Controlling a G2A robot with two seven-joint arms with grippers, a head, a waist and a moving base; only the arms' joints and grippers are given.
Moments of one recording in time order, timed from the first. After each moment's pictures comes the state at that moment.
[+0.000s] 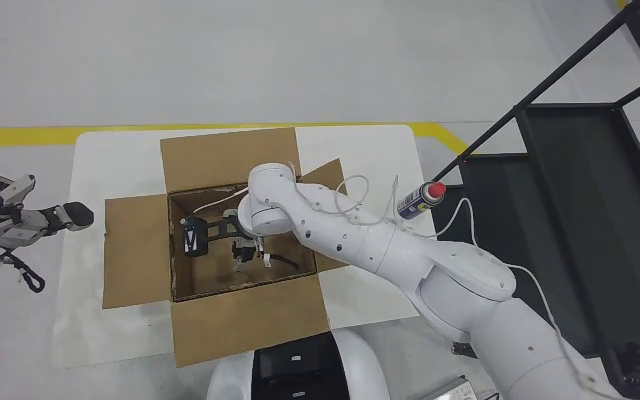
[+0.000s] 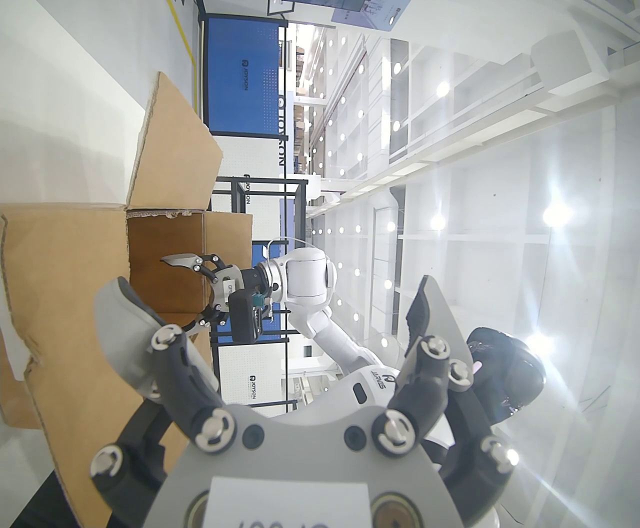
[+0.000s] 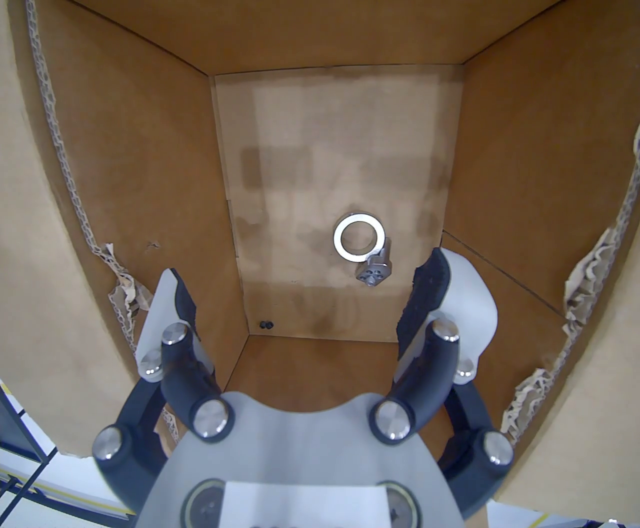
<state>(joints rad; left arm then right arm) 1.22 -0.79 -1.73 -1.13 -0.84 -0.13 -1.40 -0.45 -1.59 0.37 -1.12 -0.82 -0.61 1.08</state>
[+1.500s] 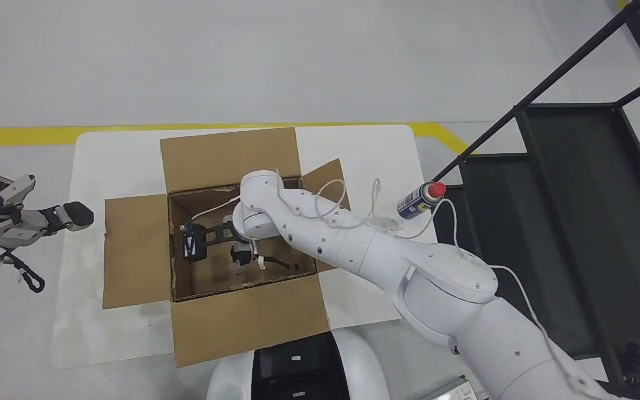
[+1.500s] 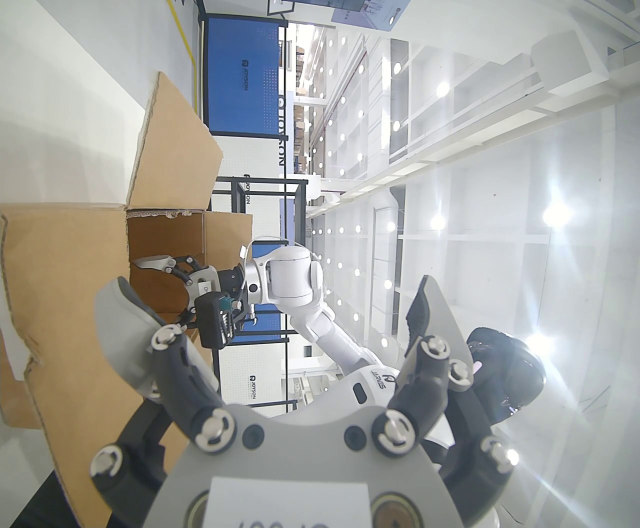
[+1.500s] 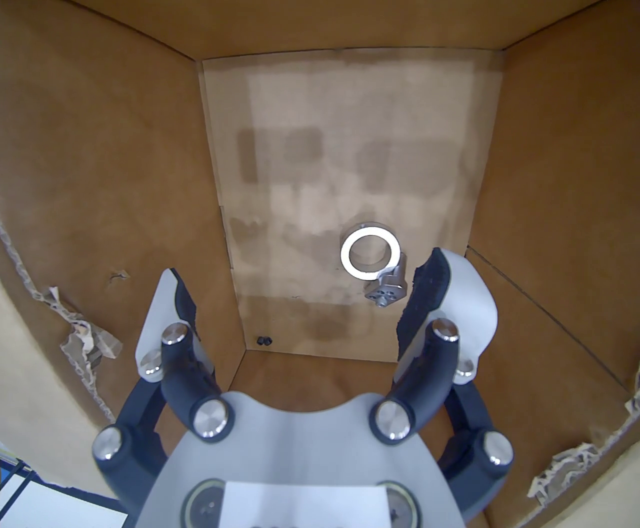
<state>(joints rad) 1.22 -0.79 -1.73 -1.13 -0.84 -0.13 -1.40 -0.43 -1.69 0.31 -0.92 -0.88 -0.66 1.01</state>
